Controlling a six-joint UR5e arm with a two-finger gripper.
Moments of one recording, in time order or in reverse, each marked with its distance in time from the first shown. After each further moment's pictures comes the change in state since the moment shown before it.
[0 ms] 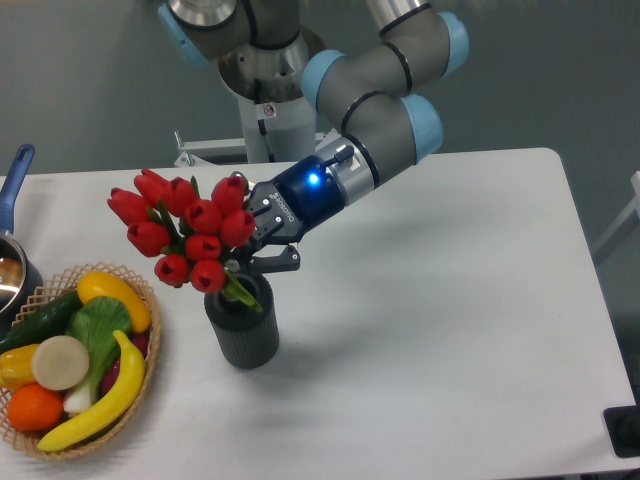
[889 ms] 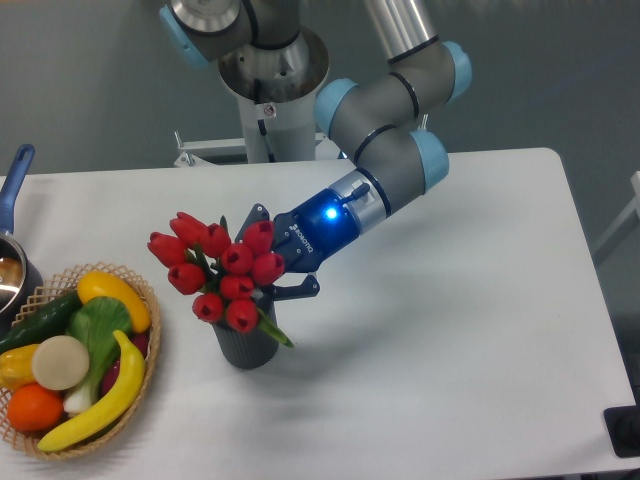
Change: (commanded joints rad) arm 0.025 -0.066 -0.034 0.005 0.005 0.047
